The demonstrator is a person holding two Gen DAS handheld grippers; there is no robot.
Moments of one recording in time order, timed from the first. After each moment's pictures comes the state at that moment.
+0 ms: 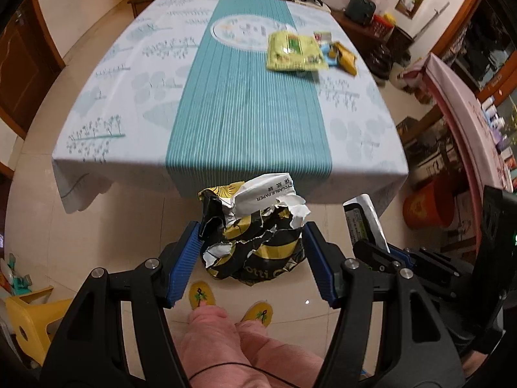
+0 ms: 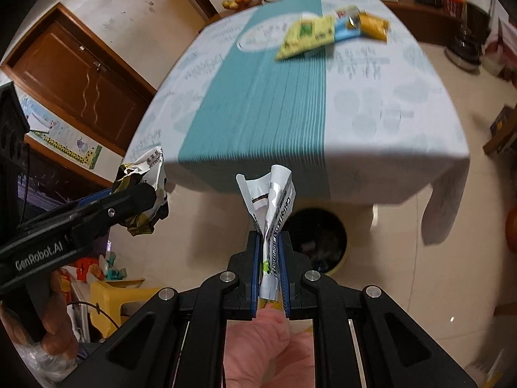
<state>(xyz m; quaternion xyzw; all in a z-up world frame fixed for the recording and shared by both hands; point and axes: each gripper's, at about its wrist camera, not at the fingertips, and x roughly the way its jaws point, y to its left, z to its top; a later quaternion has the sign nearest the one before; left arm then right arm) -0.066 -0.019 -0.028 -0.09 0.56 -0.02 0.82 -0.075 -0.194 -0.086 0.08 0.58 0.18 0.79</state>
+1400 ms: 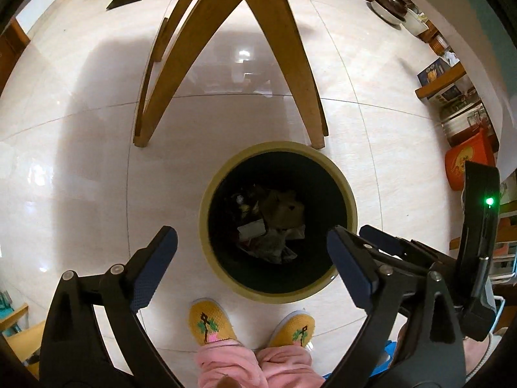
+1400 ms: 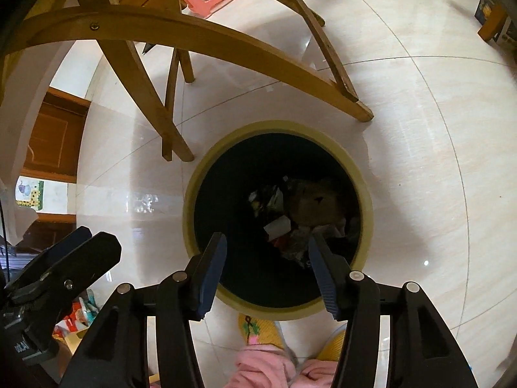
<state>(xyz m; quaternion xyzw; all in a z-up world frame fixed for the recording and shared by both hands) -0.002 -0.018 -0.428 -0.06 0.62 -0.06 0.78 -0.027 -0.176 -0.506 0.16 0.66 0.07 0.74</state>
